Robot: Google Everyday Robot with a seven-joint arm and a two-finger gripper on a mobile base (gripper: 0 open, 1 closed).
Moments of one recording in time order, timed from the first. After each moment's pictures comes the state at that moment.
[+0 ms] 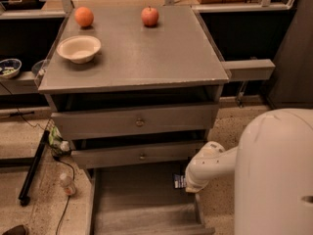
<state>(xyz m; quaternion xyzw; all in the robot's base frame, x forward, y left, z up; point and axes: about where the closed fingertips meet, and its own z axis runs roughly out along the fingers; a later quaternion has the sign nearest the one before) 0.525 -0.145 0.389 -0.68 0.73 -0.02 0.09</state>
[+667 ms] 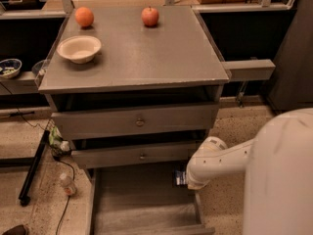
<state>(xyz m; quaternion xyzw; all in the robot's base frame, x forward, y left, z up) 0.522 -0.145 0.429 -0.68 0.73 -0.04 0.09</state>
